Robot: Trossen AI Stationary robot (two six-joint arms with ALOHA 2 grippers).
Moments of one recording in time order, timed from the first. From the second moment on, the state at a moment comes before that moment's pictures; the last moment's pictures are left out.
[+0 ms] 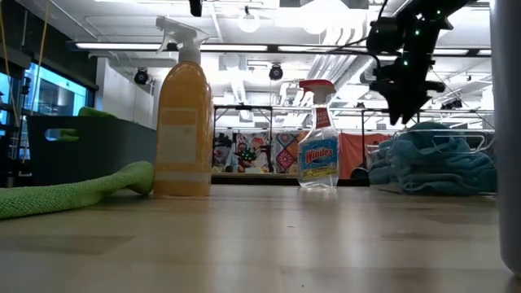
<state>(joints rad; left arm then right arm) 0.12 1.13 0.94 0.25 -0.04 -0.25 -0.79 1.21 0.98 -0.90 0.28 0.27</state>
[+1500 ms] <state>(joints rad) 0.12 1.13 0.94 0.25 -0.04 -0.31 -0.73 1.08 0.97 -0.46 -0.19 0.41</state>
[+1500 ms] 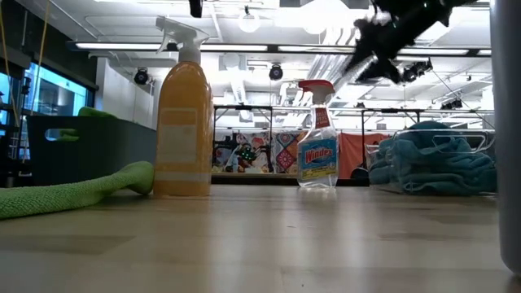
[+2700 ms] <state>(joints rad) -0.07 1.11 0.94 0.02 0.25 -0.43 0.03 1.10 0.97 0.13 0.02 0.39</state>
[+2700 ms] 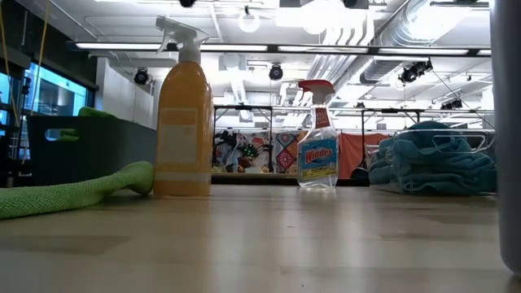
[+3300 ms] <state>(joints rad) -0.80 1.33 1.31 -0.92 -0.26 -0.68 0.03 1.10 0.97 -0.07 0.02 0.38</state>
